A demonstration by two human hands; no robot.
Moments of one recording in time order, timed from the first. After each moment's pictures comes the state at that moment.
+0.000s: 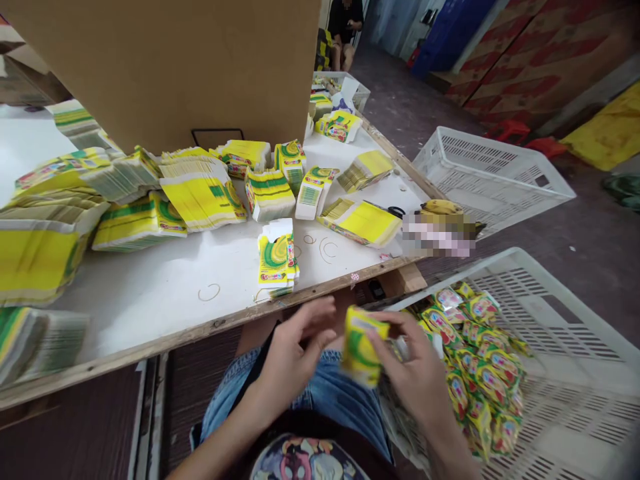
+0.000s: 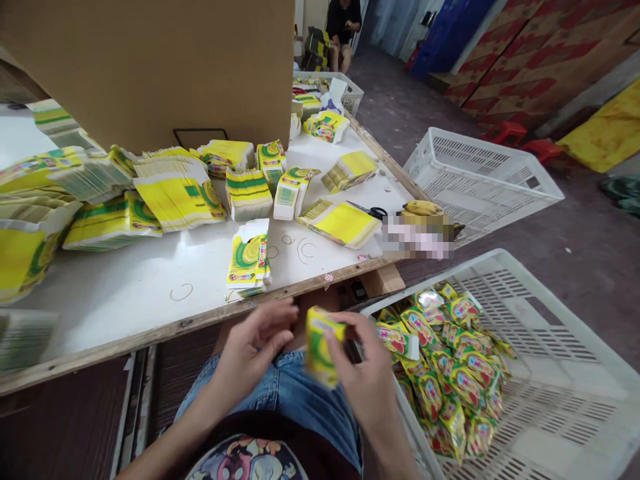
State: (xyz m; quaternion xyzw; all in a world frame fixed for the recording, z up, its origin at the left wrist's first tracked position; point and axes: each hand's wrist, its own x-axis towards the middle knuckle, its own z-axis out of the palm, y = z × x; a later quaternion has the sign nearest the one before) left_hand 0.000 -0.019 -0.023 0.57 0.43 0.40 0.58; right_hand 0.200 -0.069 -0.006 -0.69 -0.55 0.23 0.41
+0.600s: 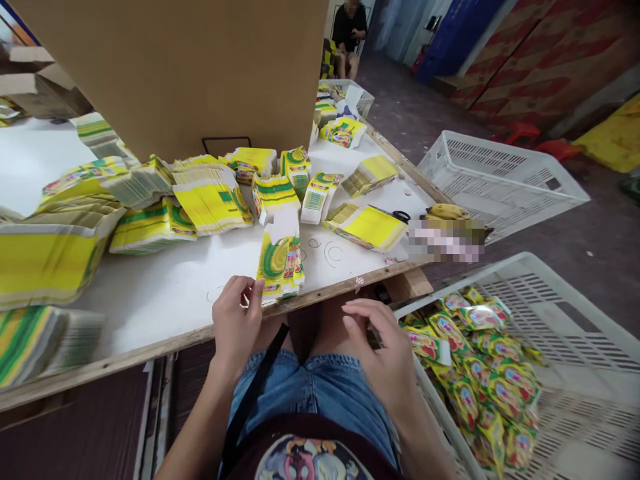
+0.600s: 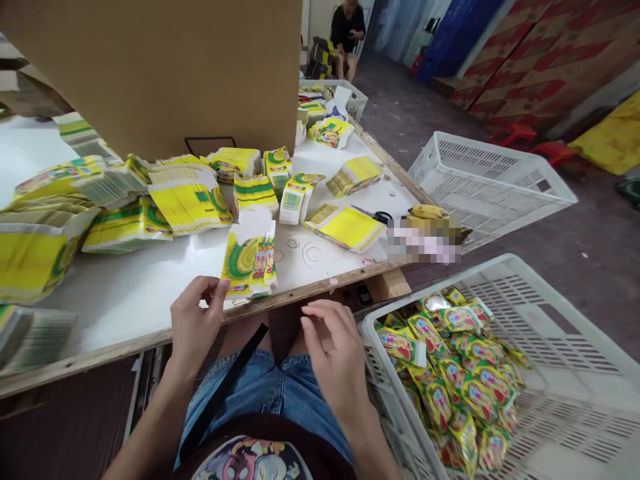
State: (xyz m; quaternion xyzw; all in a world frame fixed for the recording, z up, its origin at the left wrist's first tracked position) left_hand -0.064 0.030 -0.024 0.63 0.65 0.39 0.14; right_hand 0.155 -0.043 -0.004 -0.61 -0.63 0.19 0.45
